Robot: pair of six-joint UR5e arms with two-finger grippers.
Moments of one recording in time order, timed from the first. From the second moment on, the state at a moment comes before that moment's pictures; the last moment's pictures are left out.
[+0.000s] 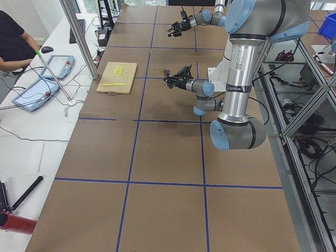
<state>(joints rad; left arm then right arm) -0.22 -1.72 -1.62 -3.25 -0.80 -0.43 0.17 -1.66 2.02 -0.72 0.57 0.93</state>
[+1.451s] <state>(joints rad) -0.13 -1.42 -1.49 -3.41 -0.48 -0.74 0.17 -1.66 2.03 -0.70 0.57 0.93</state>
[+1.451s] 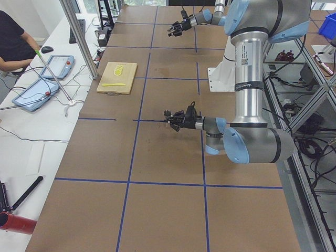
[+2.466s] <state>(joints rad) -0.01 -1.47 -1.48 -3.32 -0.34 -0.80 0.17 -1.65 2.03 -0.70 0.57 0.93</state>
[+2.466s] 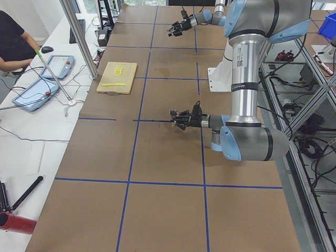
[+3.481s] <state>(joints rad) -0.02 -1.50 -1.46 -3.30 -0.41 -0.81 0.17 -1.65 2.03 -0.70 0.57 0.93</state>
